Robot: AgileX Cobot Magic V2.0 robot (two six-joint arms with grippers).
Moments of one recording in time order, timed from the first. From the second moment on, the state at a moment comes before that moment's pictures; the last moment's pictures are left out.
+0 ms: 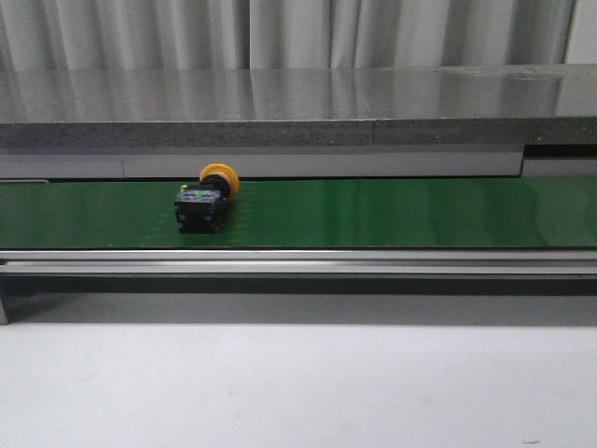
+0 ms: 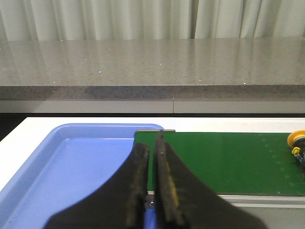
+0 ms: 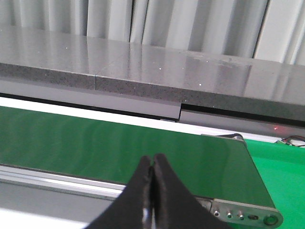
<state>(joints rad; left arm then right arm) 0.03 0.16 -0.21 -0.18 0.21 0.26 0.06 -0.01 0.03 -0.09 0.04 0.03</state>
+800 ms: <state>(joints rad) 0.03 0.16 -0.21 -0.18 0.21 0.26 0.06 0.17 -0.41 -0.04 0.46 0.03</state>
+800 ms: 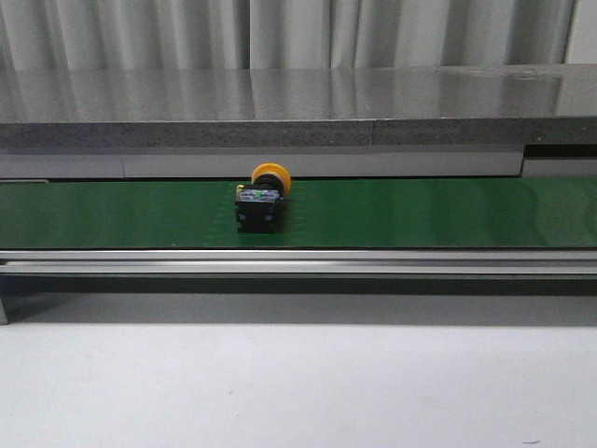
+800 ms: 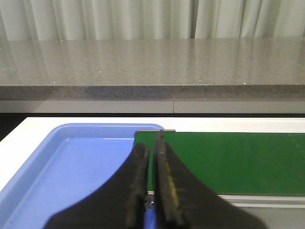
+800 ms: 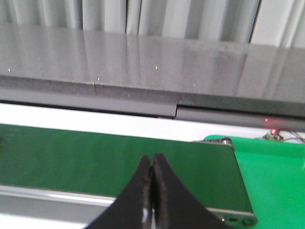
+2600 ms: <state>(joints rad) 0.03 0.16 -0.21 -0.18 0.21 0.26 0.09 1.05 -0.81 0.15 0.66 0.03</state>
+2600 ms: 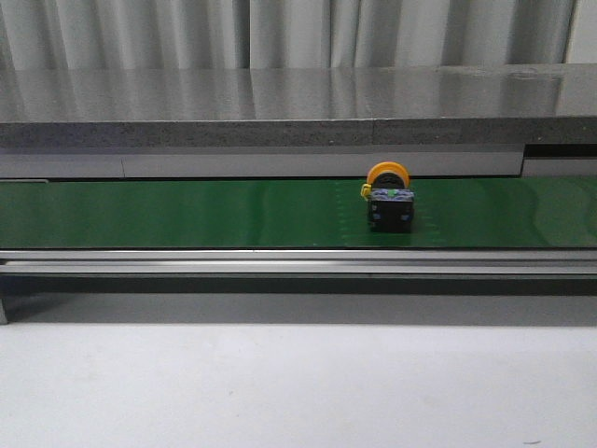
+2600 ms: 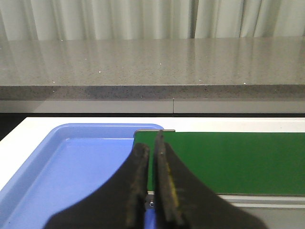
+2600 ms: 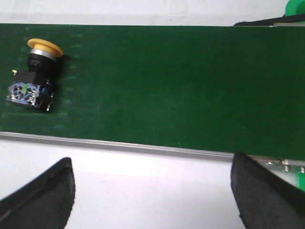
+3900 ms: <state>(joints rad) 0.03 0.16 -0.21 -0.18 0.21 0.26 0.29 1.68 -1.08 0.05 0.51 0.02</state>
